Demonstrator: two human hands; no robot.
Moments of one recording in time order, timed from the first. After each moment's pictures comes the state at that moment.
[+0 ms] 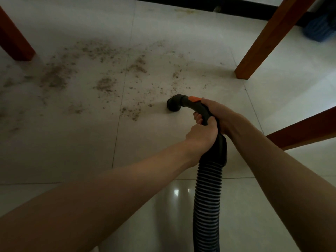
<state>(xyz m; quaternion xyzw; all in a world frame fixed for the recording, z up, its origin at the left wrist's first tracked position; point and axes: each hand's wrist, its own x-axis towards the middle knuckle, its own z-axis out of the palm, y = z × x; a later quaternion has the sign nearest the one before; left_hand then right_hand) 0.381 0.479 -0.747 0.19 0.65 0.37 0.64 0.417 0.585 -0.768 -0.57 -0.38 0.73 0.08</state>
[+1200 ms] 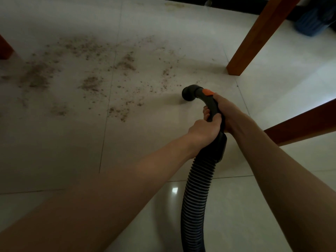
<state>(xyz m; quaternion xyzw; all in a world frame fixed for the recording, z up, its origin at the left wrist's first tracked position) 0.397 0.515 -0.761 0.25 0.65 0.33 0.64 0.449 0.614 -0.776 -0.59 -0.32 0.71 0.21</state>
